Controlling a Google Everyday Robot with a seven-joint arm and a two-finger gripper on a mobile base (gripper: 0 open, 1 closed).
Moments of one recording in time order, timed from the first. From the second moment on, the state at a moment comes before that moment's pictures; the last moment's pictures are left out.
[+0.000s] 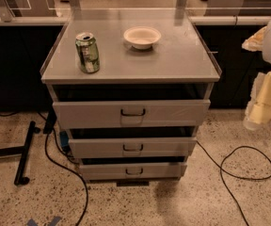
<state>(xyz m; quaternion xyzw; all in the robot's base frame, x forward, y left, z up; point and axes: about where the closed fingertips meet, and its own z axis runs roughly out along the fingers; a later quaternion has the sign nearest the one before) 0.438 -0.217 0.976 -0.60 0.78 -0.03 0.16</state>
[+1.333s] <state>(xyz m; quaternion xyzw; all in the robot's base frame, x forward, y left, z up) 0.459 -0.209 0.859 -0.60 0.76 0.04 0.24</state>
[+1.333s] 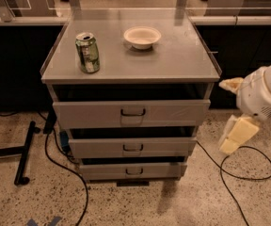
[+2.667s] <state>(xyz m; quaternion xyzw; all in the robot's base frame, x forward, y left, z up) 0.480 -0.145 0.623 -0.61 0.69 0.21 0.34</state>
